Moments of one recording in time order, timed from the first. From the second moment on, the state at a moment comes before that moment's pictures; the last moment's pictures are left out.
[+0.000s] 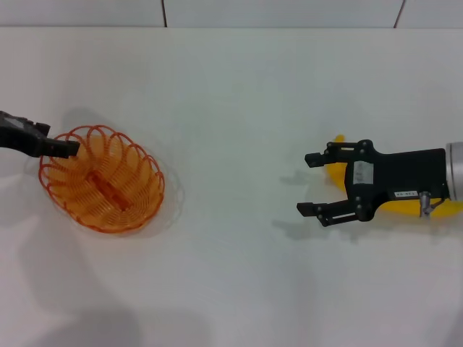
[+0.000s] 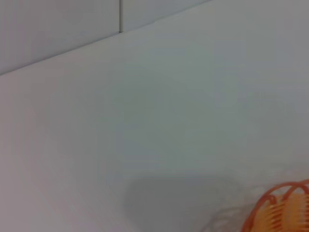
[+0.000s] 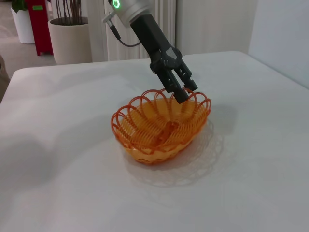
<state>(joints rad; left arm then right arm) -0.65 -1.91 0.86 0.71 2.37 1.18 -1.88 0.40 2.03 -1.11 -0.85 -1.88 -1.44 1.29</state>
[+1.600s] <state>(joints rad) -0.67 -1.98 0.87 0.71 2.45 1.13 -1.82 0.41 2.03 -1.12 -0.83 -1.88 -1.43 1.30</state>
